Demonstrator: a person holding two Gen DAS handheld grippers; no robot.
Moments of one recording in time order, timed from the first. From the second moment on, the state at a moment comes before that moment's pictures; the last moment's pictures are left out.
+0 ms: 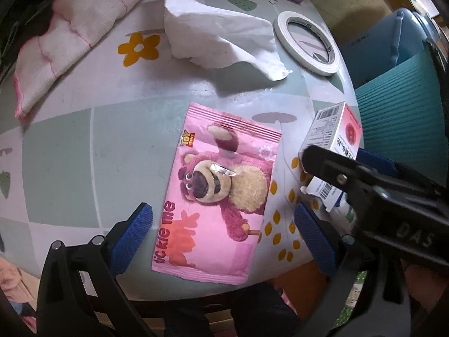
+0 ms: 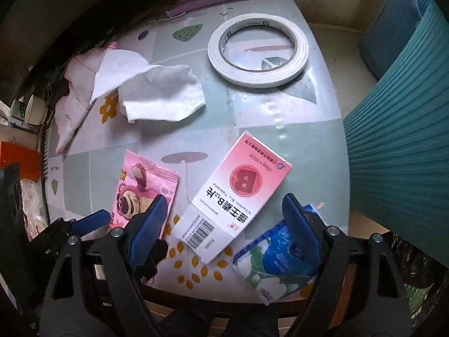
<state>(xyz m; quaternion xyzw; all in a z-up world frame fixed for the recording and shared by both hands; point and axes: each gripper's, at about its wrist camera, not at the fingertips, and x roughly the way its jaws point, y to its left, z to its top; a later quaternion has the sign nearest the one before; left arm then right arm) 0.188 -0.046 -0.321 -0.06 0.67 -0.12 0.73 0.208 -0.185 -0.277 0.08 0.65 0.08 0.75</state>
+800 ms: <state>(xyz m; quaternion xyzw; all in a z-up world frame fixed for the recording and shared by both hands) 0.190 -0.066 -0.310 -0.02 0.65 -0.09 0.75 0.210 -0.159 -0.292 0.03 0.63 0.09 0.77</state>
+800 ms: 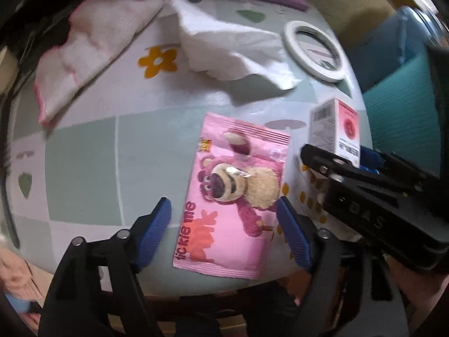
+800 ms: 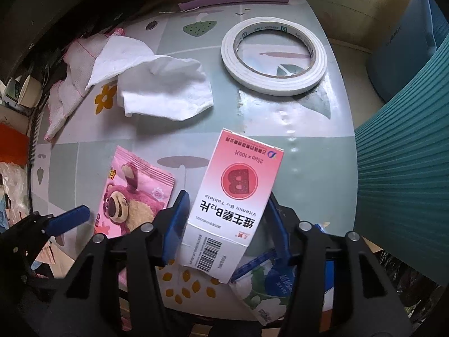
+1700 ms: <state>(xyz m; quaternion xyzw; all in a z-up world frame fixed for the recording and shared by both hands) 0.177 -0.072 -0.309 0.03 0.64 -0.09 0.76 0.204 -0.170 -0.291 0.03 0.61 0.08 0.79</state>
